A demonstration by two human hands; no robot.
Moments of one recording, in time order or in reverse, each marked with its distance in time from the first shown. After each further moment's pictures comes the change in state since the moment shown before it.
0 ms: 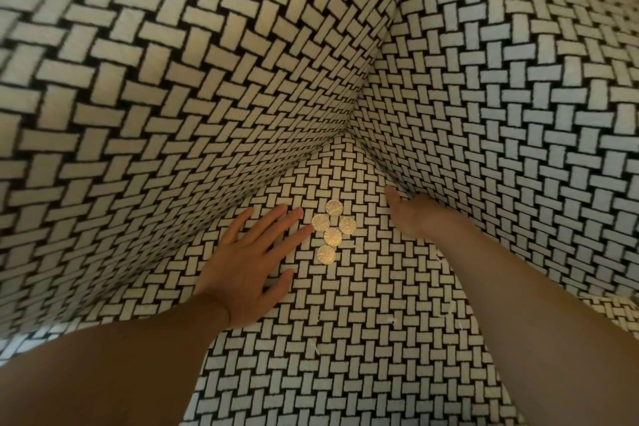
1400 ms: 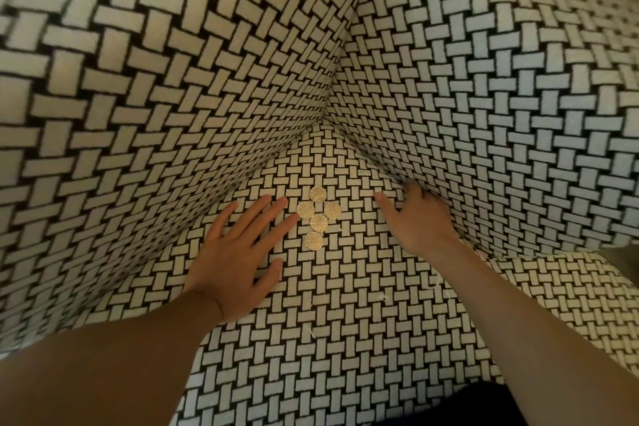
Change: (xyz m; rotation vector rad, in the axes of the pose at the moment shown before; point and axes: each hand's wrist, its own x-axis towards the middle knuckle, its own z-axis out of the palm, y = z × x) left_hand -0.001 0.000 0.000 0.042 -0.002 0.002; right_hand -0.029 0.042 0.027 0.028 0.344 -0.191
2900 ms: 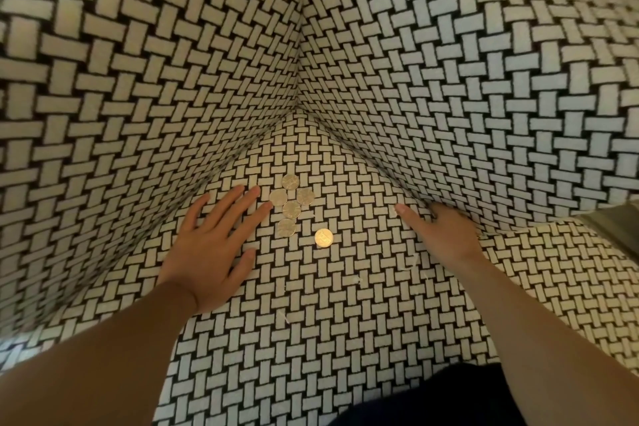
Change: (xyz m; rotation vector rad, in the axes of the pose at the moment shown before) left_hand 0.001 0.003 -0.002 0.121 -0.062 0.000; right_hand -0.019 0.078 0.007 0.316 0.083 -0.020
